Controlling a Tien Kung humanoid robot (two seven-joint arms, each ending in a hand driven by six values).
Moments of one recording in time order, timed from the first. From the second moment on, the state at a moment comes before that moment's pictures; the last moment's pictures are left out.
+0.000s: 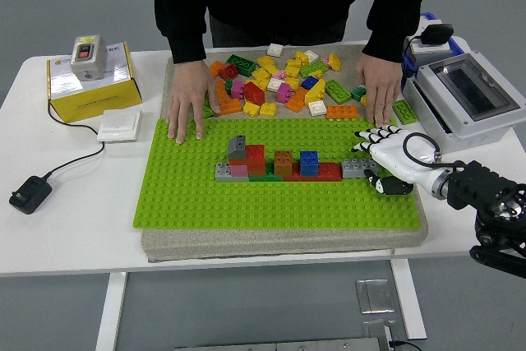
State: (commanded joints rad) left arm -0.07 0.21 -1.11 -0.18 1.39 -0.11 0.51; right arm 0.80 -0.59 0.06 1.26 -1.89 -0.33 -0.18
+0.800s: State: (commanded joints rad) left arm -0.08 0.22 -1.11 -0.18 1.40 -0.11 0.50; right arm 0.77 -0.64 0.12 1.32 -1.83 -0.33 -0.18
